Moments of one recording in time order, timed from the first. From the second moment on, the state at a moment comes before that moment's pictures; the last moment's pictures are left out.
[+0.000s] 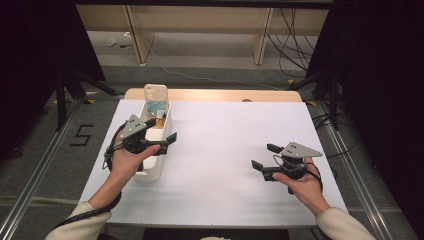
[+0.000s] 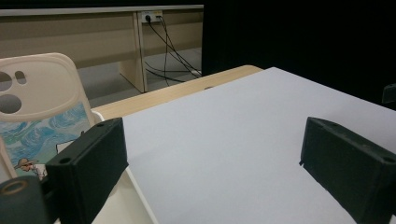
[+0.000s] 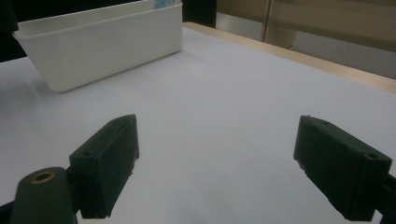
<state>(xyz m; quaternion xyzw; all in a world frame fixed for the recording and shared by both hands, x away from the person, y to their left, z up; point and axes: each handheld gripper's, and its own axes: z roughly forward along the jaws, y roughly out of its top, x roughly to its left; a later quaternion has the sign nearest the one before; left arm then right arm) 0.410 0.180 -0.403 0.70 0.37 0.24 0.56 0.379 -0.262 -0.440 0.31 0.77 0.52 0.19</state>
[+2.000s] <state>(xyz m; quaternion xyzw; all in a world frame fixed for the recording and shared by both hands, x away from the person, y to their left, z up) 0.378 0.176 -0.417 0.72 0.33 0.21 0.57 0.378 -0.260 -0.440 0.31 0.77 0.52 0.19</state>
